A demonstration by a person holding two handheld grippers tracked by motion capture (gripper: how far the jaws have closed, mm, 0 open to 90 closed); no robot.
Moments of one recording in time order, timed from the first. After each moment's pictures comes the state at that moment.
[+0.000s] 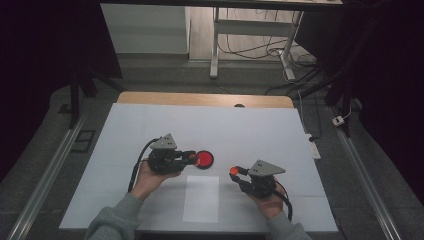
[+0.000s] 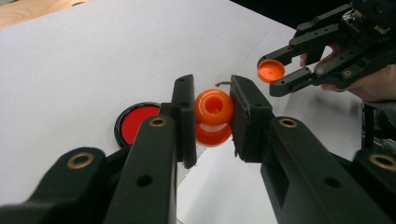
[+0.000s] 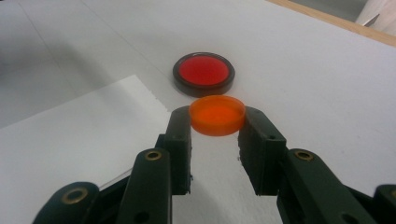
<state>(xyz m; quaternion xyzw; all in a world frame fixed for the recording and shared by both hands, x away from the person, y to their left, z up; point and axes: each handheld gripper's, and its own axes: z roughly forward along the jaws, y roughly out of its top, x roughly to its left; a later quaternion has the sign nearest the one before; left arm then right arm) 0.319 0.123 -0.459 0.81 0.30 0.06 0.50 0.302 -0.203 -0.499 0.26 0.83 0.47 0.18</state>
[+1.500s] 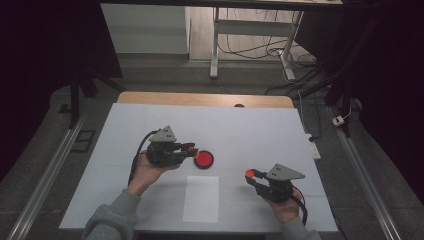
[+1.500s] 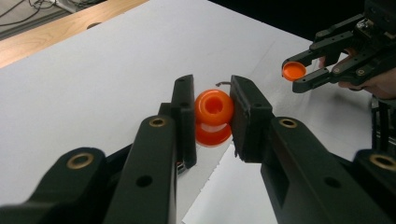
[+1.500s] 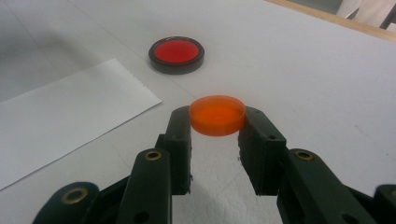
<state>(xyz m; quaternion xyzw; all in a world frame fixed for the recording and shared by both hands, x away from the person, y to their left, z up) 0.329 0.124 -0.438 0.82 0.29 0.09 0.49 0.295 -0.246 -0.500 0.28 0.82 0.47 0.19</state>
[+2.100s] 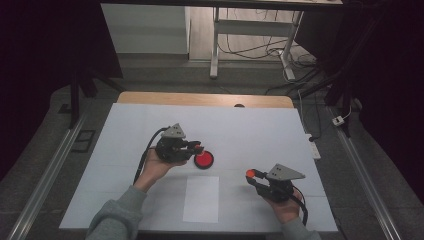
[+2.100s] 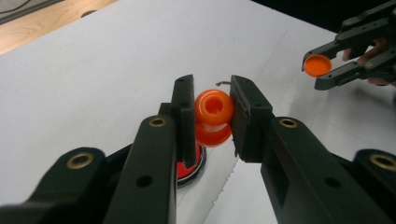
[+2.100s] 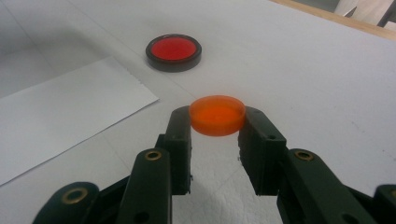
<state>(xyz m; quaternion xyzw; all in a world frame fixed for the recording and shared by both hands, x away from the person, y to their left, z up) 0.355 0.106 -0.453 0.83 0.29 0.08 0.47 0.295 -0.247 -0.501 0.28 0.82 0.46 0.19</state>
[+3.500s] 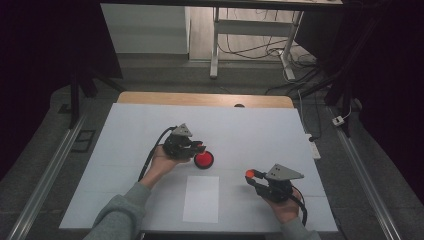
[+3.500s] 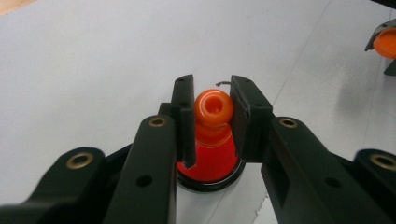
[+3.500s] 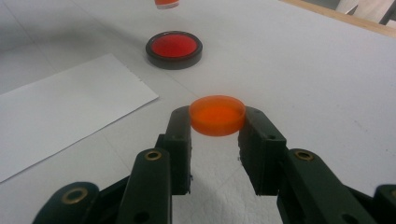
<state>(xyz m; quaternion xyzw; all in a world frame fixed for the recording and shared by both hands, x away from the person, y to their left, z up) 0.387 0.097 -0.487 0.84 0.30 0.08 0.44 0.295 -0.246 -0.502 0.28 0.82 0.46 0.19</state>
